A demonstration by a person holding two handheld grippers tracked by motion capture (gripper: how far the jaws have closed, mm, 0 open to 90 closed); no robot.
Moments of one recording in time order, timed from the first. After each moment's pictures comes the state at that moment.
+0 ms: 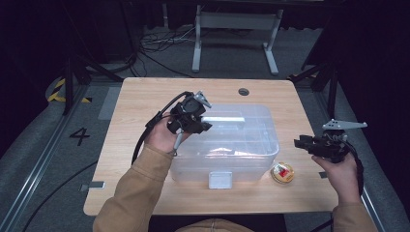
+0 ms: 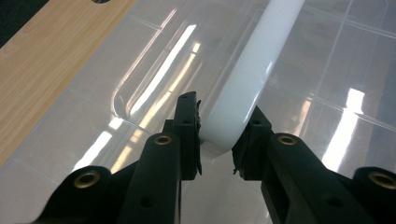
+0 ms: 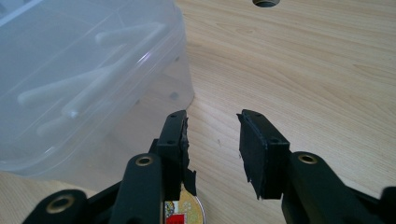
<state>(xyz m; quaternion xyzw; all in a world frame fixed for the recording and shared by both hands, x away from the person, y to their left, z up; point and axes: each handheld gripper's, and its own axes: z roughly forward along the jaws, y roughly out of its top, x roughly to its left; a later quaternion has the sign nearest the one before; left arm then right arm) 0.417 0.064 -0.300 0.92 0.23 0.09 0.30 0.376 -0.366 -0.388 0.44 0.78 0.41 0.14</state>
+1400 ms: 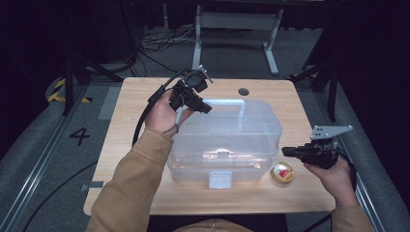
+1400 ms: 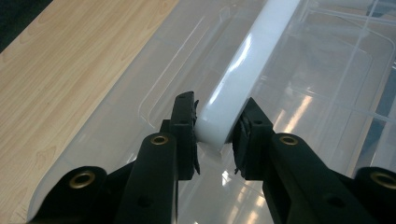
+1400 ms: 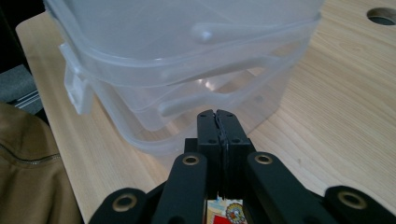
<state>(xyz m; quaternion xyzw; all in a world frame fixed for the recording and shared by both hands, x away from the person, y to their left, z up) 0.459 0.060 -0.262 0.92 0.27 0.06 0.28 0.362 -0.329 -0.384 0.30 0.85 0.44 0.07</state>
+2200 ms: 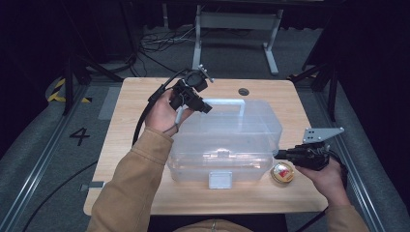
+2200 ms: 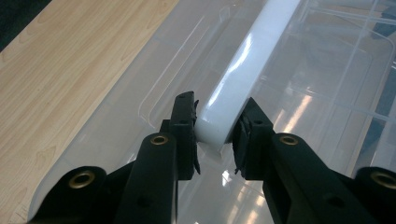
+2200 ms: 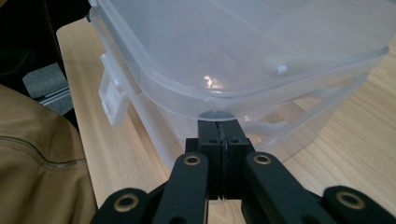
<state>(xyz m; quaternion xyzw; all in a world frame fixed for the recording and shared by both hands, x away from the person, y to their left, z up) 0.460 0.060 -0.262 0.92 0.26 0.06 0.28 0.357 -0.308 -0.384 0.25 0.85 0.47 0.06</state>
